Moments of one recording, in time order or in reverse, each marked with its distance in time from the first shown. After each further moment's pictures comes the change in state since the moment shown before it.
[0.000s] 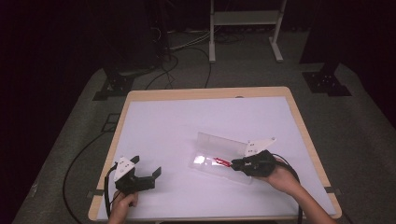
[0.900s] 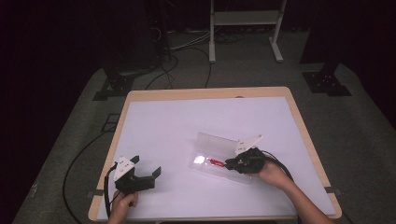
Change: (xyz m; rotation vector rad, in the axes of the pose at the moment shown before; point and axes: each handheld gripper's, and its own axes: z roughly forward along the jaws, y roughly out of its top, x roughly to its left) left arm 0.001 0.000 0.000 0.002 -0.002 -0.004; right arm -0.016 0.000 0.037 0.061 0.048 0.000
